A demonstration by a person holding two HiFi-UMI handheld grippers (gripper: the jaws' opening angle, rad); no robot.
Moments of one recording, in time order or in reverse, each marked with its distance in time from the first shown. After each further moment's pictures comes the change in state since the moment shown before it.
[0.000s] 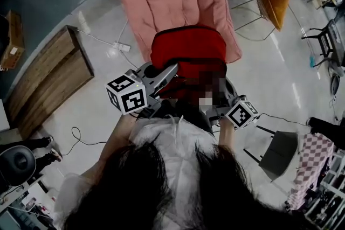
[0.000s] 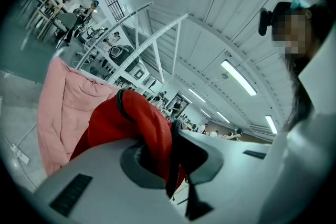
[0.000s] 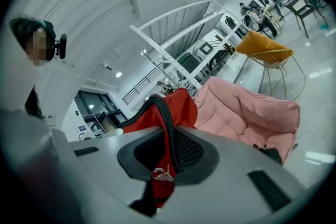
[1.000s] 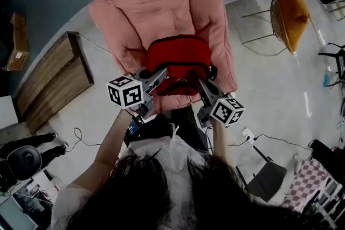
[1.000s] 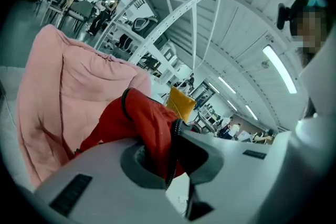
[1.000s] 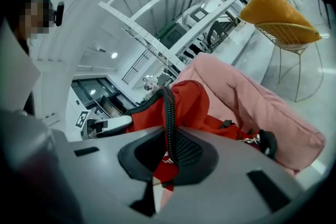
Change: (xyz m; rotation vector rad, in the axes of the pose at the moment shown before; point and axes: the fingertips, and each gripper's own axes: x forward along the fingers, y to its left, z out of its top) left arm 0.173 0.188 0.003 -0.113 0.167 0.274; right arm 0.167 -0.177 0.029 0.046 0.305 0.057
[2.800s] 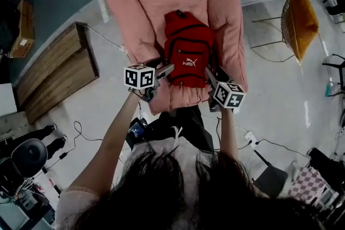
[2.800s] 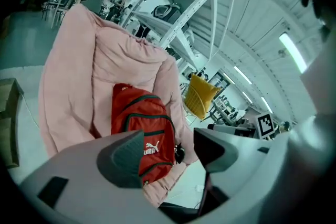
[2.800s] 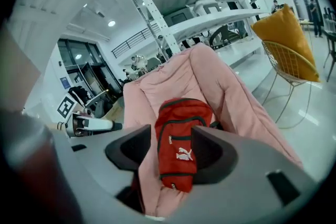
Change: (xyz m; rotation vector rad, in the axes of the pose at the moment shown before) left arm -0.009 0.131 -0.064 -0.012 0.099 0.157; right arm 0.055 -0.059 -0.030 -0.272 0.132 -0.261
